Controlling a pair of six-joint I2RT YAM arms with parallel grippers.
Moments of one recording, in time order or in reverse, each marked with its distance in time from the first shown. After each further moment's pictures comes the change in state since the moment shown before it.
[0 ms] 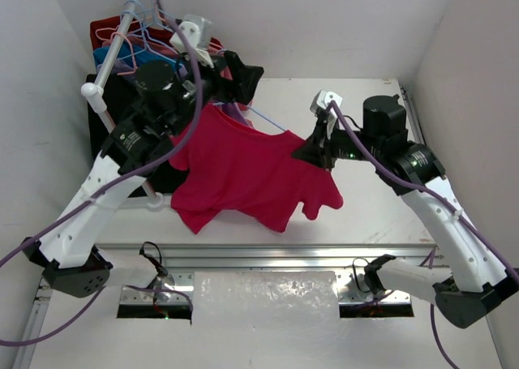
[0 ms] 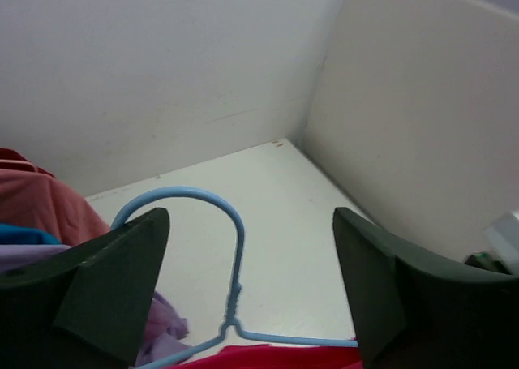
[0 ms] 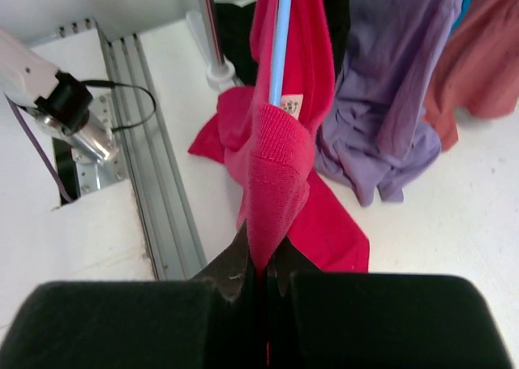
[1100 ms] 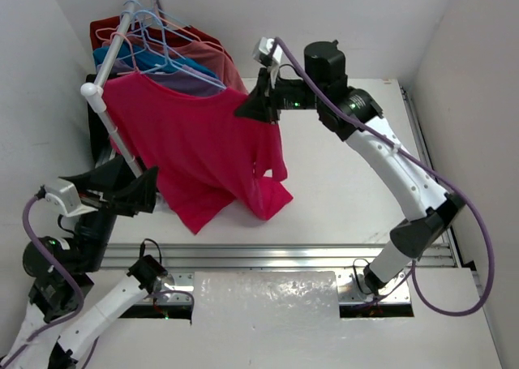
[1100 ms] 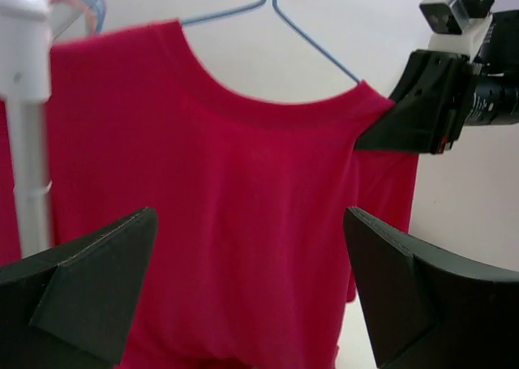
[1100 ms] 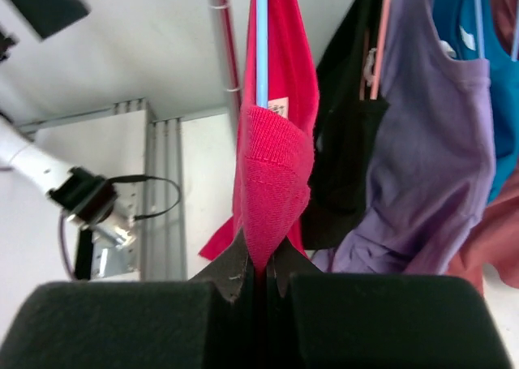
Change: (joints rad) left arm 0.002 -1.110 -0.896 0.066 -0.212 0.075; right arm 0.131 0.517 0.531 0.171 -0.094 0.121
